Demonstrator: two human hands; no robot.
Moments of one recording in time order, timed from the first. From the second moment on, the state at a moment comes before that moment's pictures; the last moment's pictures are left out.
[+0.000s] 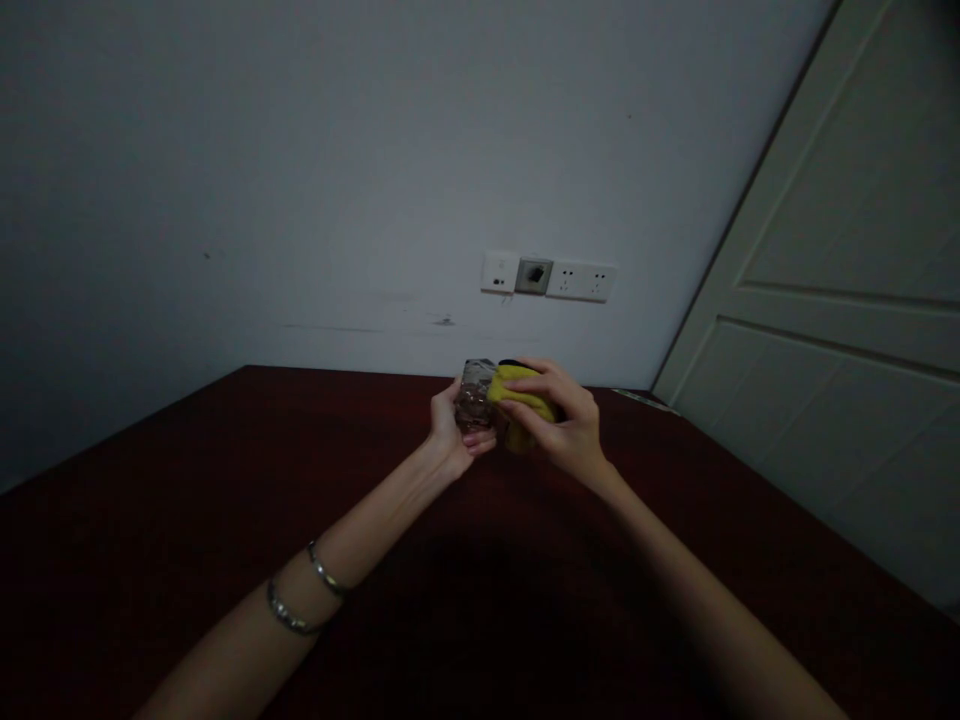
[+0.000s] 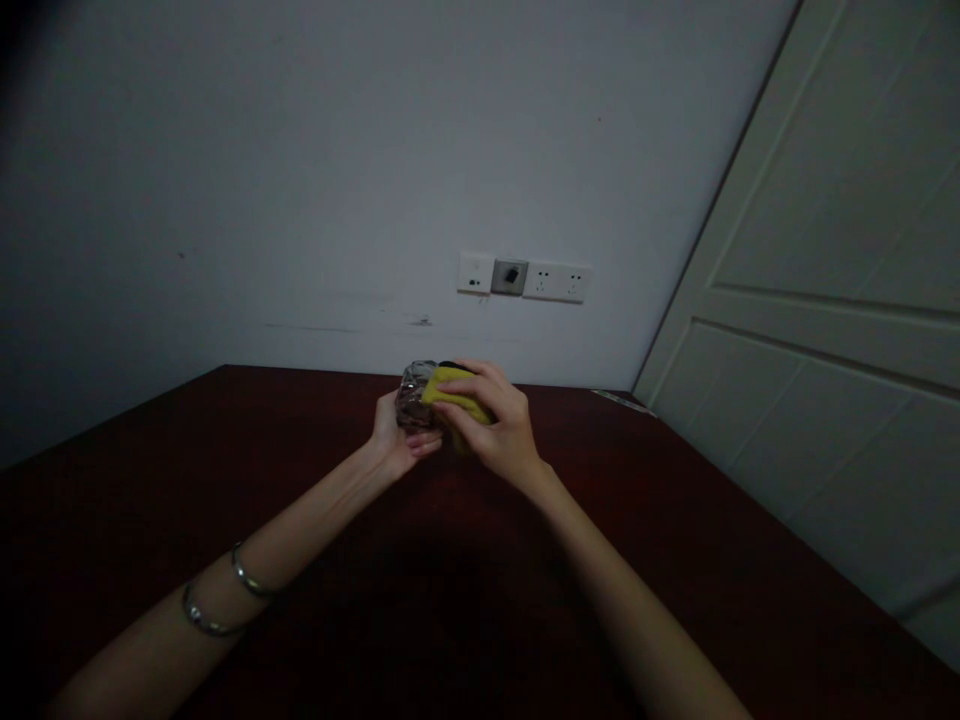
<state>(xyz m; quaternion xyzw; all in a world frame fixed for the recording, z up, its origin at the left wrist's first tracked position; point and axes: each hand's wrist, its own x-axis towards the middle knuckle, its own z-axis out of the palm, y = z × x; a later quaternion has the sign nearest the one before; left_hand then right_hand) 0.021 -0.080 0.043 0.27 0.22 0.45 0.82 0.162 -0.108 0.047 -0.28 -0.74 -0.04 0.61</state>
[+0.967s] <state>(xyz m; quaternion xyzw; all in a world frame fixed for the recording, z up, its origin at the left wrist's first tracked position) 0.022 -0.073 0.039 0.30 0.26 0.41 0.82 0.165 -0.108 0.049 -0.33 -0.80 0.05 0.49</state>
